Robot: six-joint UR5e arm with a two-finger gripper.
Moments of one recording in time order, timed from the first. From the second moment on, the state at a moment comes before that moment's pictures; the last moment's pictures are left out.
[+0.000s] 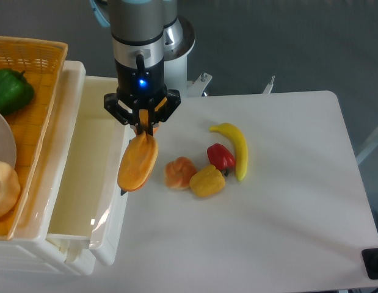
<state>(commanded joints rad) 2.29 -1.68 -1.39 -1.41 1.45 0.06</state>
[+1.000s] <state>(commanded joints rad) 2.18 -1.67 -1.40 -1.40 1.38 0.04</state>
